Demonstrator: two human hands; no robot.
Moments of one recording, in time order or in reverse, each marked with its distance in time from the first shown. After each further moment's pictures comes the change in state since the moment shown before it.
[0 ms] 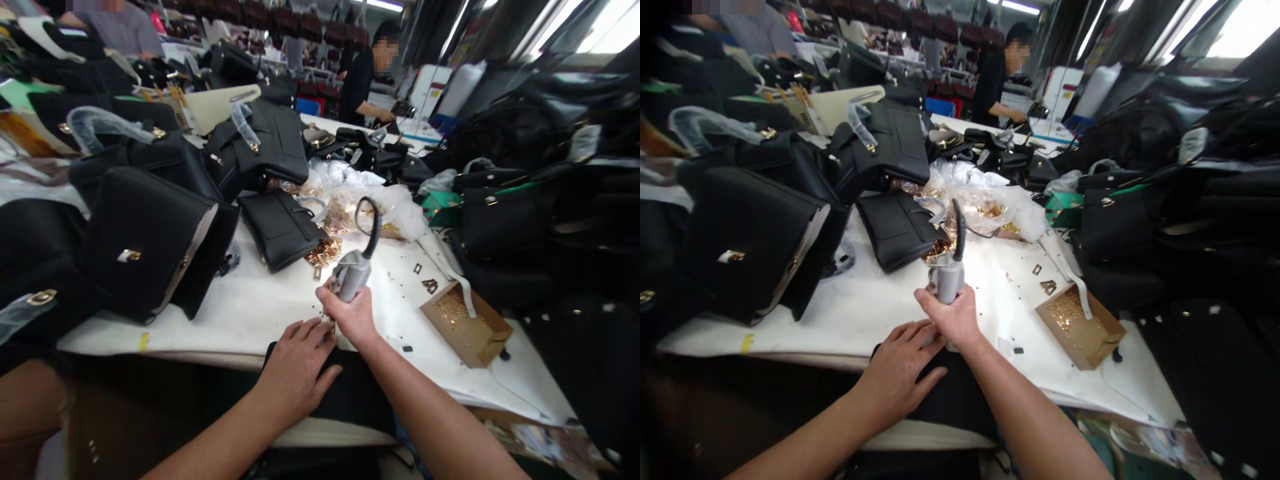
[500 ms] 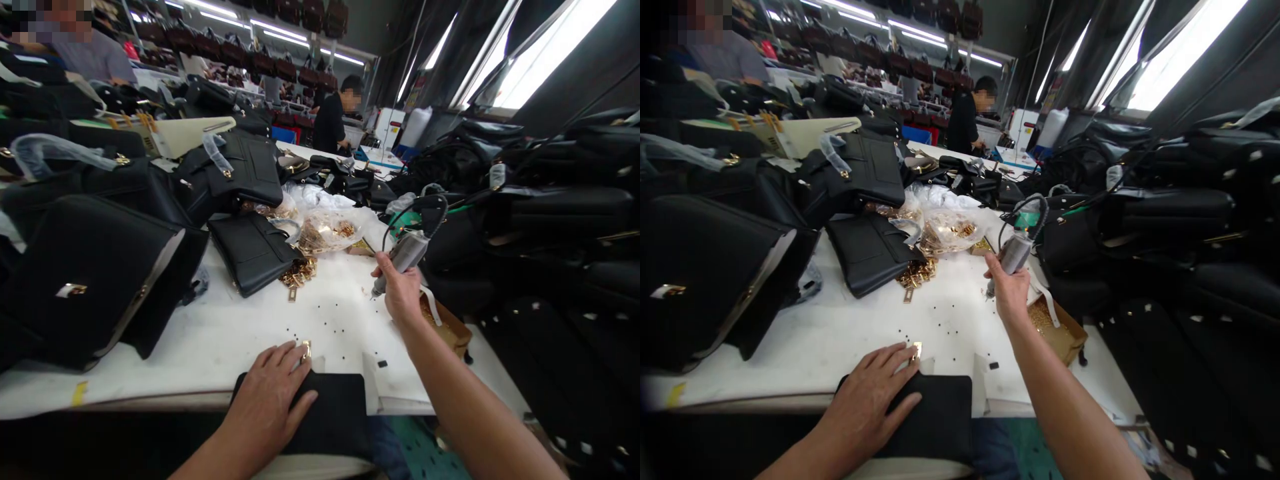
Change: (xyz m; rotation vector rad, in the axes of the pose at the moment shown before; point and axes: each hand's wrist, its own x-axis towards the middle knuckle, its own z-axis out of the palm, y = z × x) left_hand -0.001 -0.014 0.015 0.094 0.049 0.082; right_hand 0.069 -0.020 -0.127 0.018 0.513 -0.174
